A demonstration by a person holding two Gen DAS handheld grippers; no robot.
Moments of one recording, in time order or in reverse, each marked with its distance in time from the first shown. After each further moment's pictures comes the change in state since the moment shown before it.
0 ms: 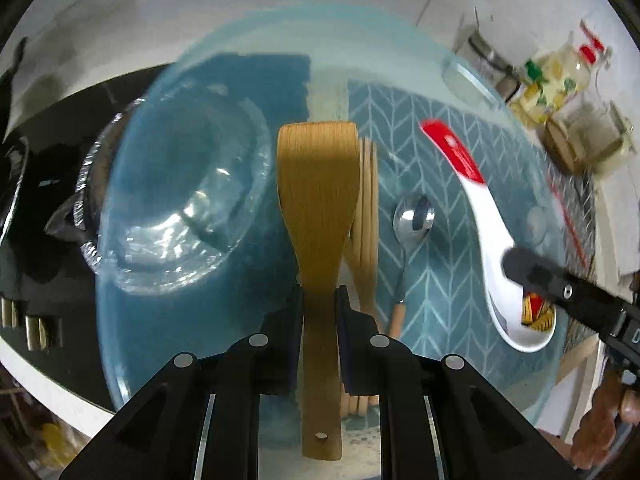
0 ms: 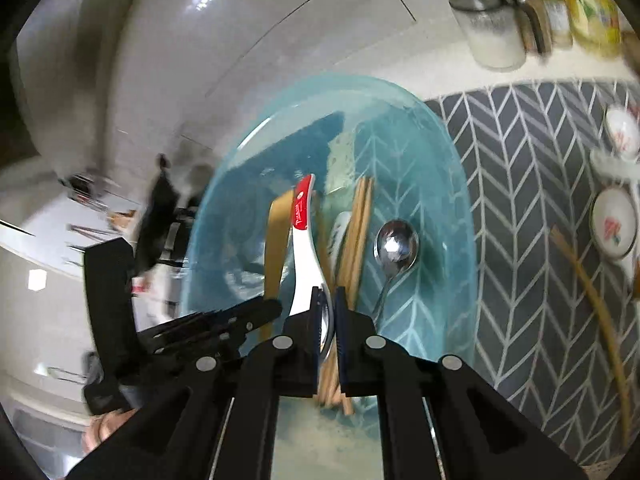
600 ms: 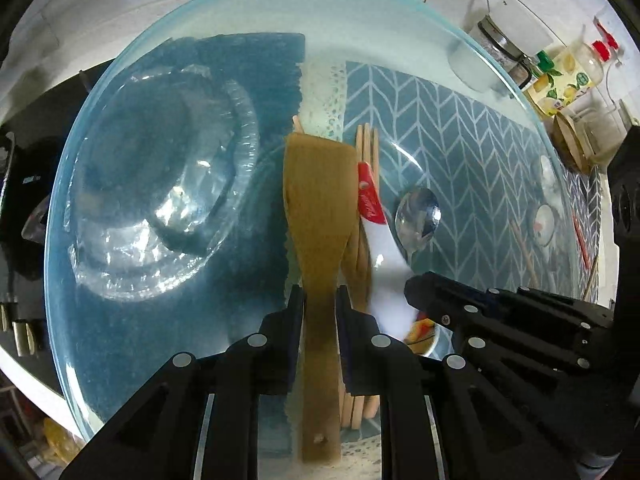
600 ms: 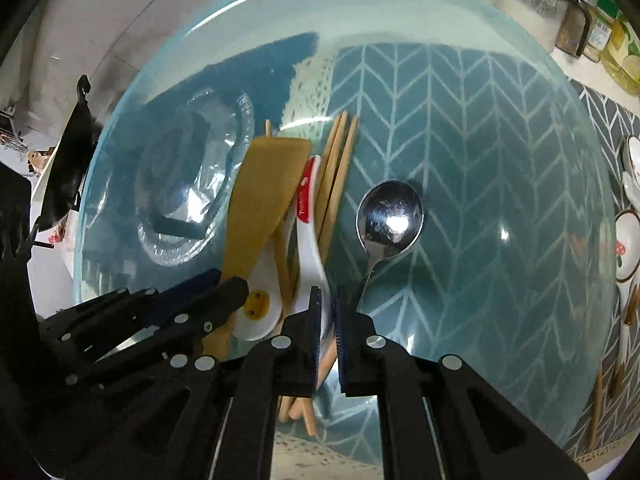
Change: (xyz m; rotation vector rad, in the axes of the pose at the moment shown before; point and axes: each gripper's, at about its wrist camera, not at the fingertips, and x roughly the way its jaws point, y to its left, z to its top) left arm 0.019 -0.006 0.009 -0.031 0.047 -0.012; right arm 0.078 0.024 0.007 -0.088 0.220 -0.291
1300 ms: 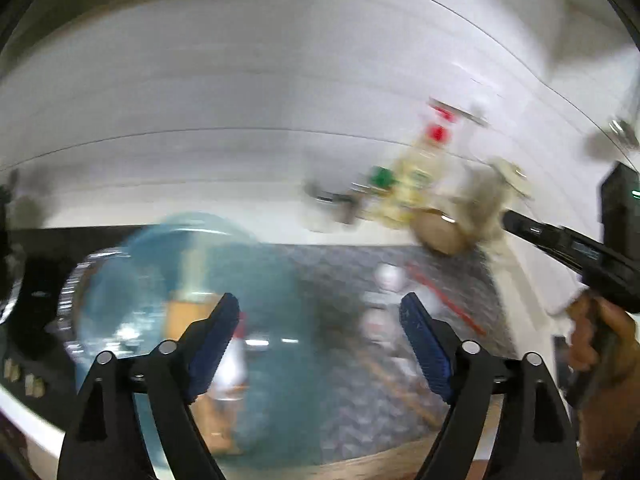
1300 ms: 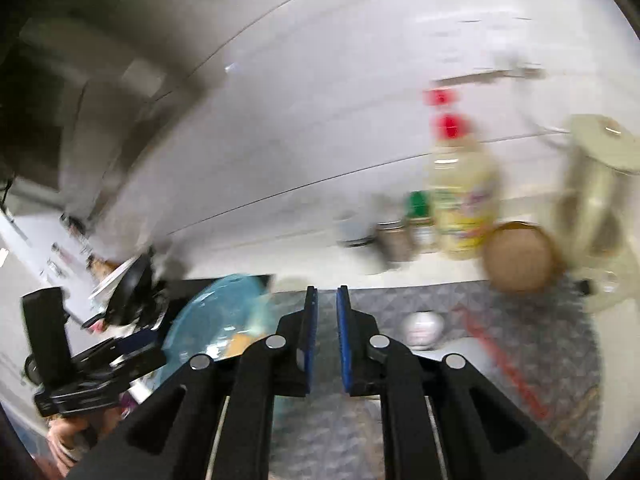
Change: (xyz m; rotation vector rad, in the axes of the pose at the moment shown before) left arm -0.153 -0.171 -0.024 0.182 -0.473 -0.138; right arm -0.281 -0.211 -0.031 0.002 -0.655 0.120
